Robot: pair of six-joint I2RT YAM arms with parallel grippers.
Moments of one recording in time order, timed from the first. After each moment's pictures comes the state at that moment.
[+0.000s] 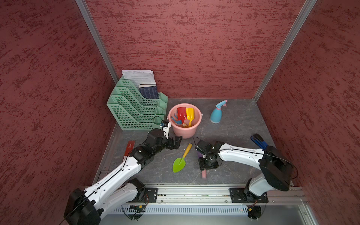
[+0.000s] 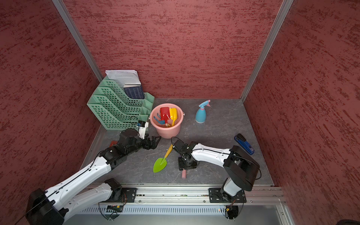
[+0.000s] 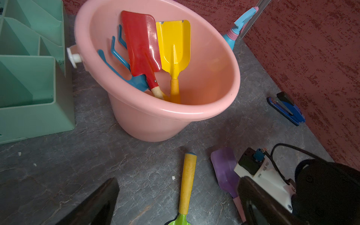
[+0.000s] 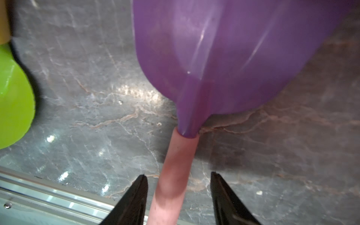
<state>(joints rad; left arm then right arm) -0.60 0.94 0.65 -0.24 0.03 -0.40 0.94 1.59 0.90 -0.77 -0.15 0.79</state>
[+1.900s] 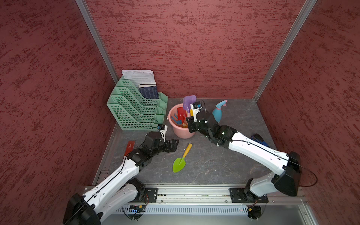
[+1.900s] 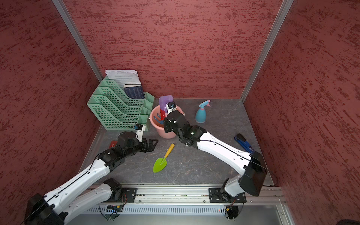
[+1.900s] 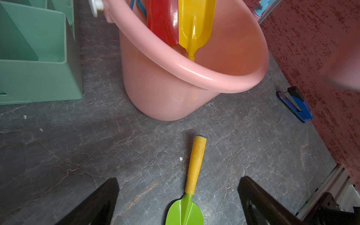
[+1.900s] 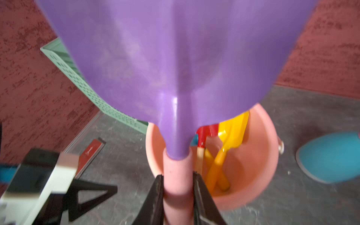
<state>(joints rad) -0.55 0.89 0.59 -0.31 0.07 -0.45 0.88 1.52 1.37 -0.28 0.29 0.36</state>
